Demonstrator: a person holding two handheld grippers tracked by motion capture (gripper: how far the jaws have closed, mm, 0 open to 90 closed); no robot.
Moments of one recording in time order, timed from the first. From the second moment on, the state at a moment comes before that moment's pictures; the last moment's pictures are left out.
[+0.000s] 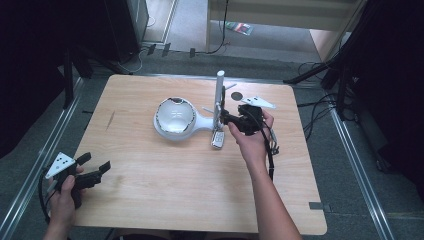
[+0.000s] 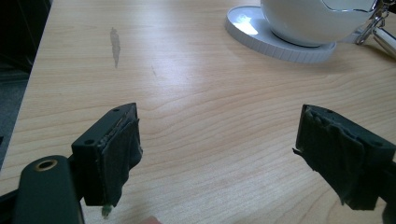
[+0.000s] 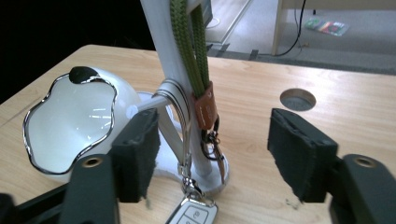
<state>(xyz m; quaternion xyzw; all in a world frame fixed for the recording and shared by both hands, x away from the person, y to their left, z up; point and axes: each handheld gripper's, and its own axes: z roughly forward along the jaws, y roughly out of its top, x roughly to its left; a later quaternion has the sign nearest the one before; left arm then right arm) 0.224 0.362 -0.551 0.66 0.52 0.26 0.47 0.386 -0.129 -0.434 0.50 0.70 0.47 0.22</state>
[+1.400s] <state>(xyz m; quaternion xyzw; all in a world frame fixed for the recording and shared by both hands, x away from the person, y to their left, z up) 0.224 0.361 -0.551 0.66 0.52 0.26 0.47 0.351 -0.170 -0.463 0.50 0.71 0.44 0.22</state>
